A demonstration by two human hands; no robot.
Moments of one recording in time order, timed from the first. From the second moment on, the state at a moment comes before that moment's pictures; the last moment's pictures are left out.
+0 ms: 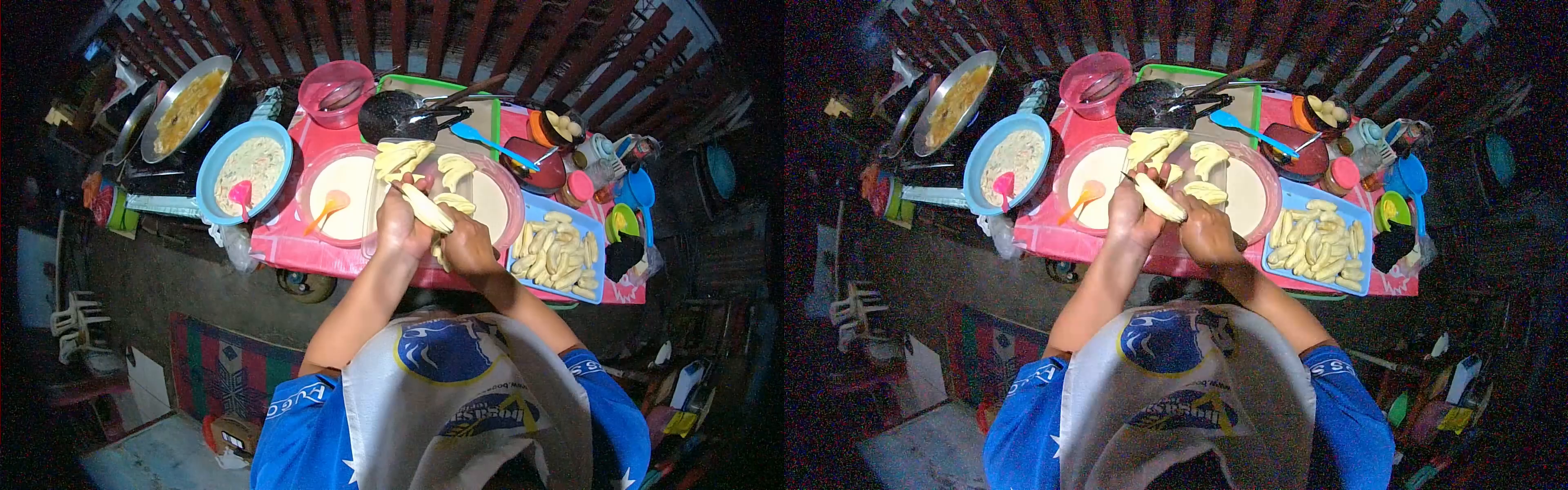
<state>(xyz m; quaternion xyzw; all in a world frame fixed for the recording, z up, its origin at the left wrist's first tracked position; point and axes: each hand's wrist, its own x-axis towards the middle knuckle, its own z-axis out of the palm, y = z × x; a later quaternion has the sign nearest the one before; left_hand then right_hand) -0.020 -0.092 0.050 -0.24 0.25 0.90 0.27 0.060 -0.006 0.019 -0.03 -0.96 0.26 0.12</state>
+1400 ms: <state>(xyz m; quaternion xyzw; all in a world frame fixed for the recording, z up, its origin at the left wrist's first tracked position) 0.019 -0.054 0.052 -0.01 0.49 0.82 0.28 0.089 0.073 0.030 -0.16 -0.56 0.81 0.03</state>
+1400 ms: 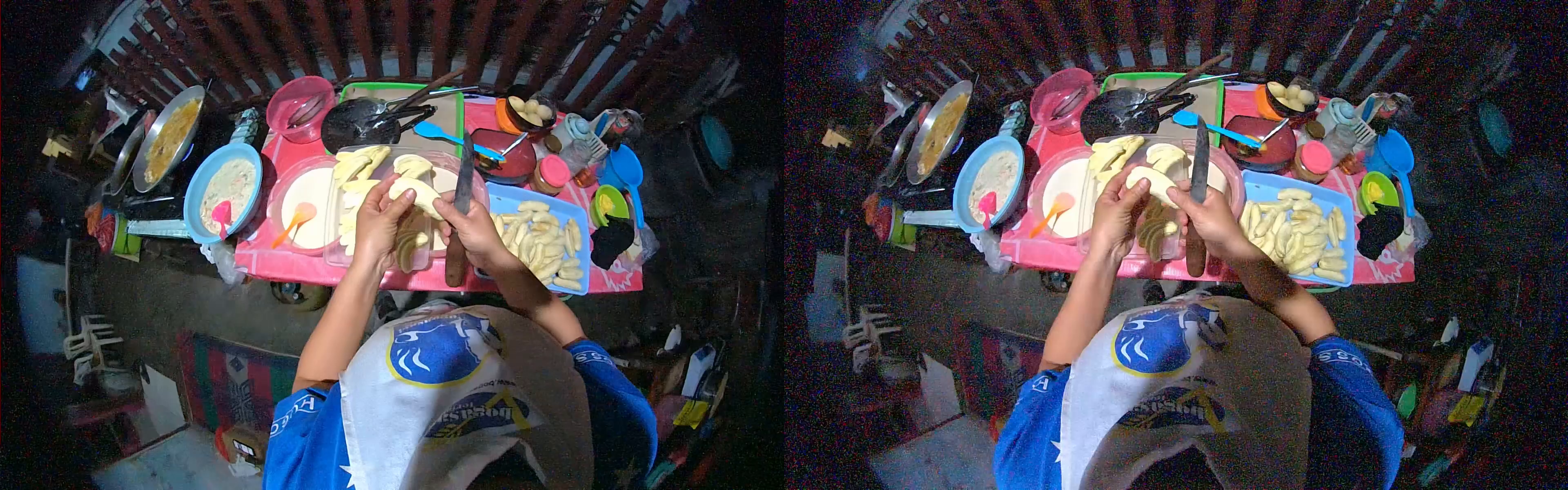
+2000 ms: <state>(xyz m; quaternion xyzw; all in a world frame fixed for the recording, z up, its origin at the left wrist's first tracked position) 0.025 -0.056 0.047 -0.05 0.50 0.82 0.28 0.091 0.078 0.016 -0.16 -0.49 0.85 -0.01</state>
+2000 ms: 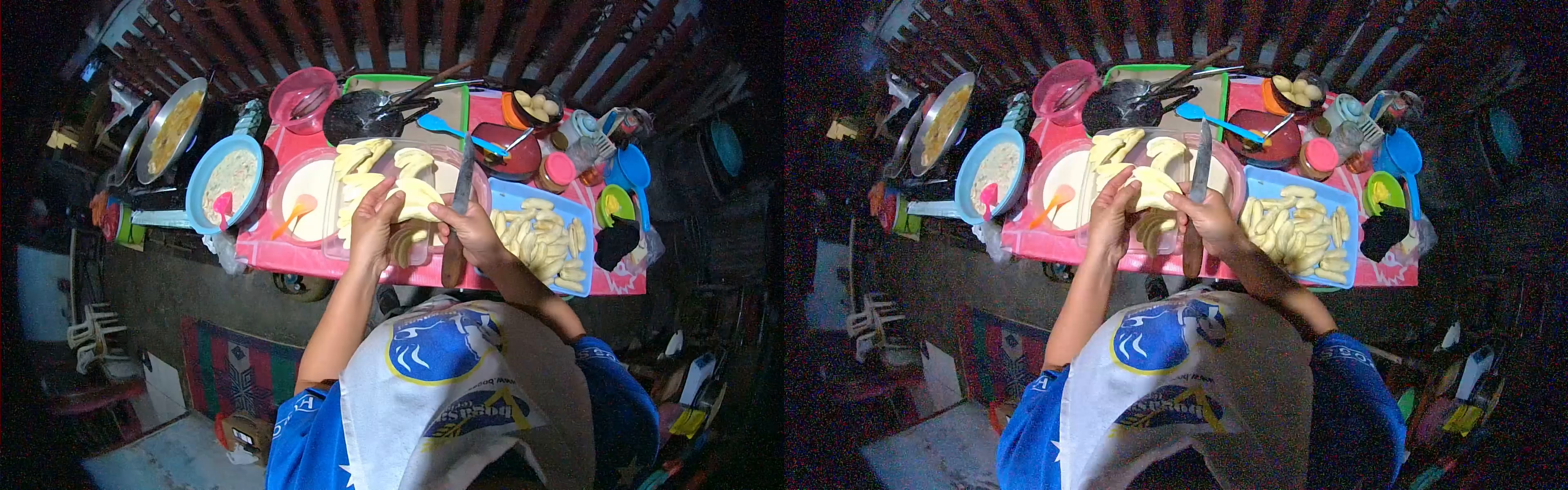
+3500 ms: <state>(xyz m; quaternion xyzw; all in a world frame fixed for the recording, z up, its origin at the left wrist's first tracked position) -0.090 -0.162 -0.095 0.22 0.88 0.42 0.03 -0.052 -0.003 -0.051 -0.16 -0.91 0.39 0.07</state>
